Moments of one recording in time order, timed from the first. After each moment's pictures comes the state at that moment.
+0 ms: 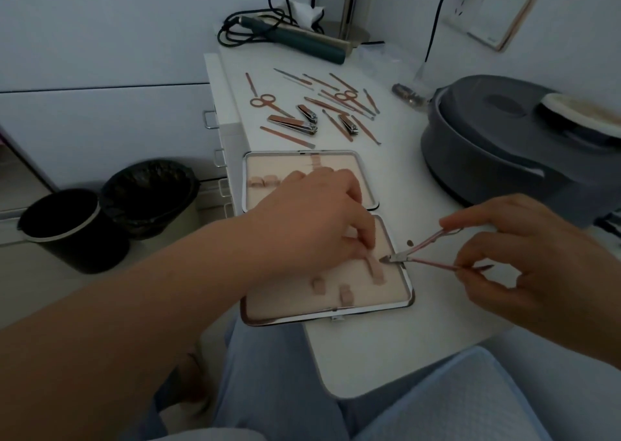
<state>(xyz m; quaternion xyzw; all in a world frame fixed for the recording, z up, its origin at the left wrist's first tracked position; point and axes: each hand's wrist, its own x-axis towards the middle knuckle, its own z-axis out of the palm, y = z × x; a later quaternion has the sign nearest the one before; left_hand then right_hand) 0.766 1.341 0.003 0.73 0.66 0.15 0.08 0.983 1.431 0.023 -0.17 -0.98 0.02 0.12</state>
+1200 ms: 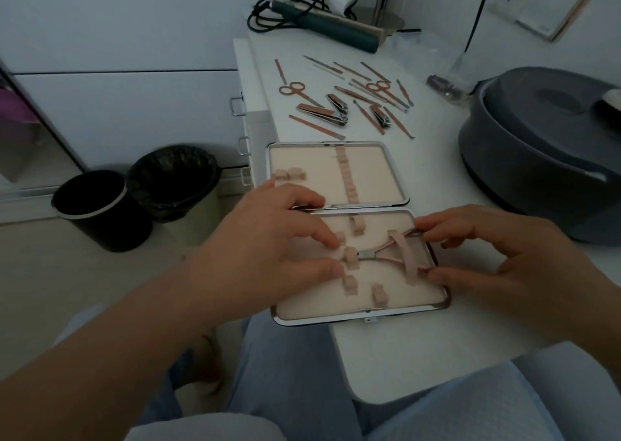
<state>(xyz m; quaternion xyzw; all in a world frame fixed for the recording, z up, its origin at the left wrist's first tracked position) 0.745 1.277 -0.018 0.61 0.73 0.28 0.11 0.948 1.437 0.004 -0.13 -0.95 0.26 0.15</state>
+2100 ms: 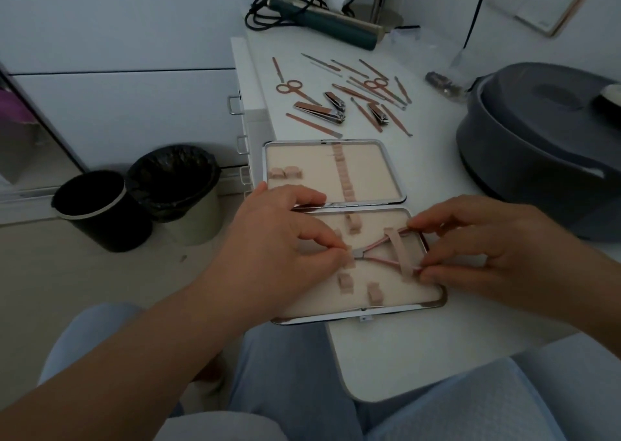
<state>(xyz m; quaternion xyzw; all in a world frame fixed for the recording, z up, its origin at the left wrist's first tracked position) 0.765 1.285 -0.023 0.53 0.76 0.36 0.11 0.941 1.440 0.012 -0.07 -0.98 0.16 0.10</state>
